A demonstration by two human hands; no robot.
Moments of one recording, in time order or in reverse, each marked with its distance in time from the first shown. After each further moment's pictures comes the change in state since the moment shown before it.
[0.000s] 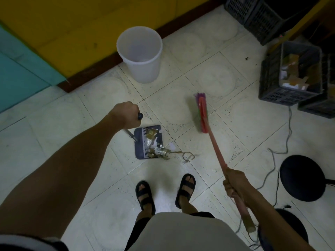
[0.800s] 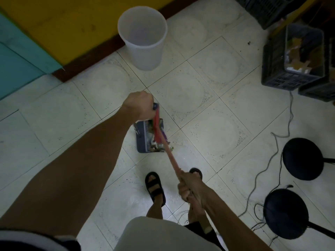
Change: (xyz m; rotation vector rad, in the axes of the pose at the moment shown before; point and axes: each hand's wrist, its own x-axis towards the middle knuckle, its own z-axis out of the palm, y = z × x) left_hand -0.016 -0.055 0.031 -0.055 0.018 0.136; right_hand -0.056 0.065 0.226 0.196 -0.327 0.379
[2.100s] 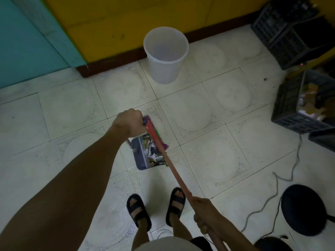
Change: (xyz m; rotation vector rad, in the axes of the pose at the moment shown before) left_hand -0.046 0.019 0.014 -0.239 0.038 -0.376; right_hand -0.025 -0.027 -0.105 -0.674 0.101 -0.212
